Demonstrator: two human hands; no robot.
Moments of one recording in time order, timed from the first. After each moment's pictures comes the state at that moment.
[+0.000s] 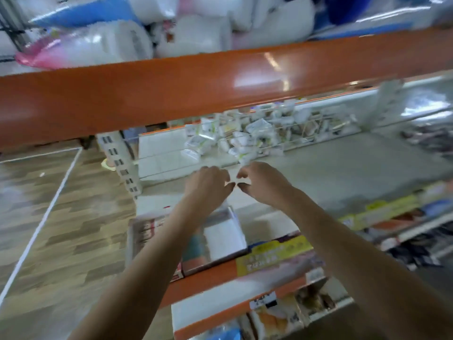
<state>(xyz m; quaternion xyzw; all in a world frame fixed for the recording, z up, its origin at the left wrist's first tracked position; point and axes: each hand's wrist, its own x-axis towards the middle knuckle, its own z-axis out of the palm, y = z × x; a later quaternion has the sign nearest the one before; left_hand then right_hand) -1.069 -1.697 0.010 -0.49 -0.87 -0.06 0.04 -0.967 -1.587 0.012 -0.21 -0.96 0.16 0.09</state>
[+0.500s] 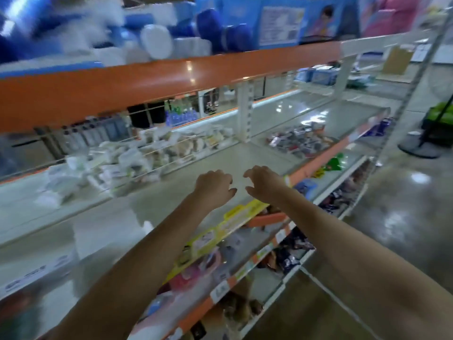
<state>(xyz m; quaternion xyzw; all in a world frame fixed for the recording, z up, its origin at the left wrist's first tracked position) -0.860 -1.441 -0.001 -0.65 -0.76 -0.02 0.03 -0.725 -1.360 -0.011 -0.40 -0.91 0.05 0.07</state>
